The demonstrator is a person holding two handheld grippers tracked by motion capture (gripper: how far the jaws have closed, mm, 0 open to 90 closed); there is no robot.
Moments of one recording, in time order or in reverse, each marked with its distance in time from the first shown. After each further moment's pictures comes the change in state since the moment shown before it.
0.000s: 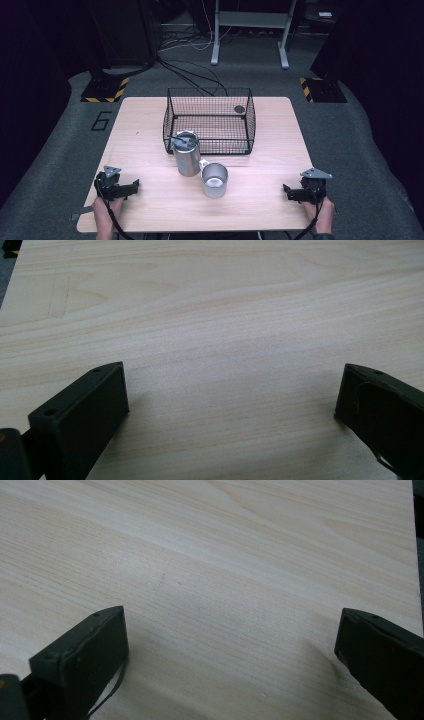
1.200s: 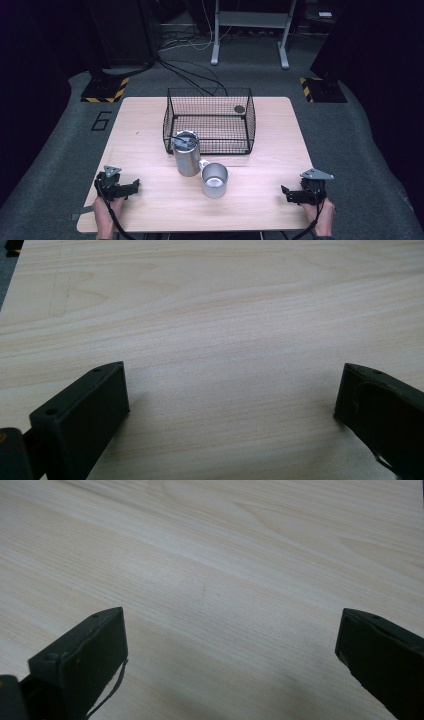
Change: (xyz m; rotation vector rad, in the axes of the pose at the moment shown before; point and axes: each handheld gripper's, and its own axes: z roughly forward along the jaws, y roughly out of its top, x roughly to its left) left arm -0.001 0.001 0.000 -0.001 0.006 -0.009; right arm 0.013 0.009 -0.019 -0.011 0.047 0.002
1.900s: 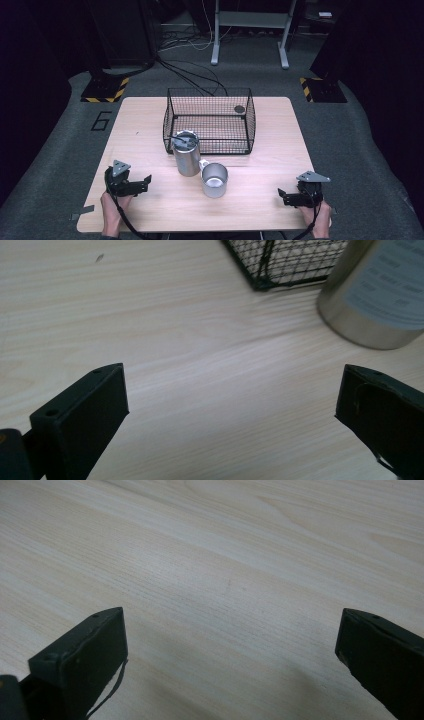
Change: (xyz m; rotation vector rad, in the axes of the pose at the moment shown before) left arm -0.042 0.030 -0.029 -0.136 -0.162 0.080; right arm 0.010 -0.004 0.003 -0.006 0.027 -0.020
